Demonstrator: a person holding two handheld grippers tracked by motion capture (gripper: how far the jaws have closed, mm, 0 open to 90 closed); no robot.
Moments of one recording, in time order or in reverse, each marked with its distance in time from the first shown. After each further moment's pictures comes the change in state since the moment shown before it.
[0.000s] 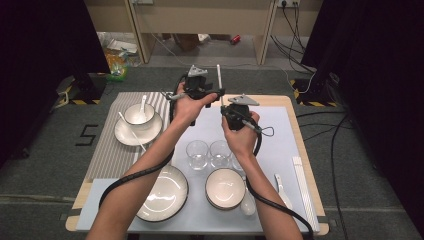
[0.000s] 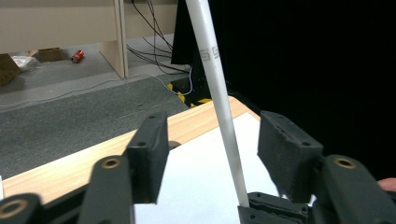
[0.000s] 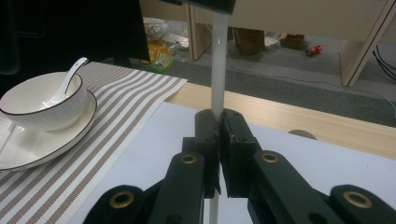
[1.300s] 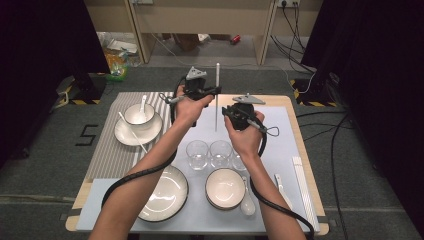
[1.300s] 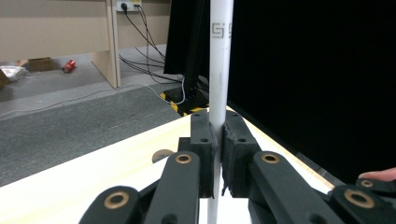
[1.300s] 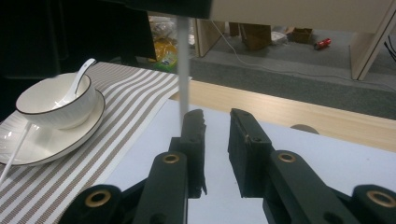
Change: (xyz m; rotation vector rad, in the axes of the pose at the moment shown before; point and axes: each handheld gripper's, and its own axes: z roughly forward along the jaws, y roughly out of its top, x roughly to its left) left arm 0.003 -0.006 -0.002 -0.052 -0.031 -0.001; right arm -0.009 0.004 -0.012 0.024 0.029 0.032
